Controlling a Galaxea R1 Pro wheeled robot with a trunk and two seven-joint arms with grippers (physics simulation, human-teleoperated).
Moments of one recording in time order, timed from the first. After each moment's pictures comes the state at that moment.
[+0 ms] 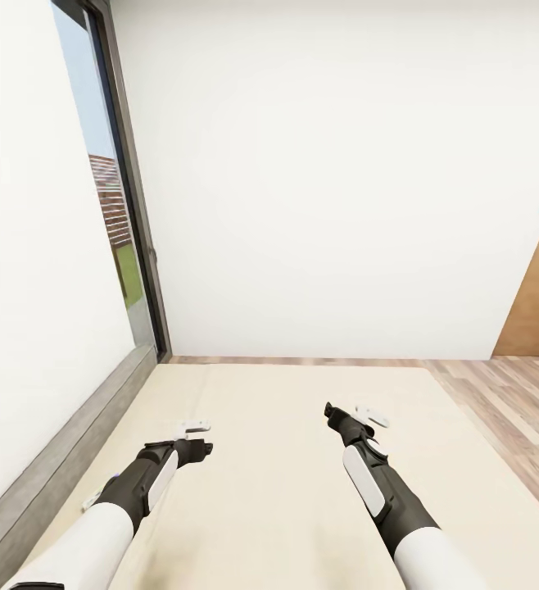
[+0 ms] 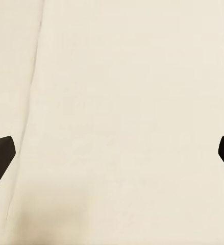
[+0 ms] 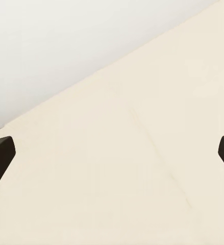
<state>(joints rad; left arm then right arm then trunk) -0.68 -0.03 -0.01 -0.55 0.09 0.42 0.00 -0.57 0.09 0.11 -0.82 -0.54 0.07 -0.33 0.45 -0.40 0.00</state>
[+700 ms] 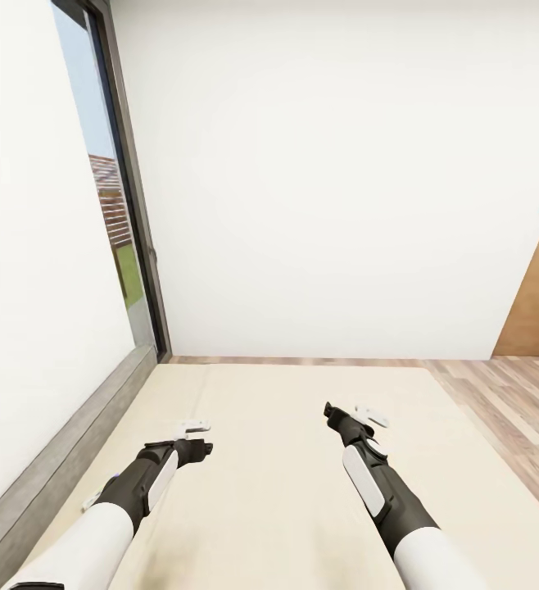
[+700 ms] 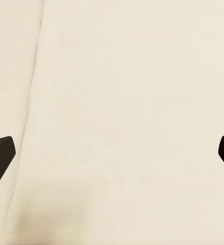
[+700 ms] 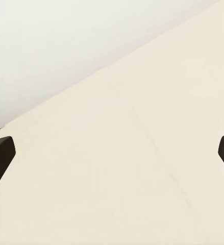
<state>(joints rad) -0.68 -0.03 -0.01 -0.55 0.09 0.42 0.00 -0.57 0.09 0.11 -0.82 -0.54 0.07 -0.33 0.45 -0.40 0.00</state>
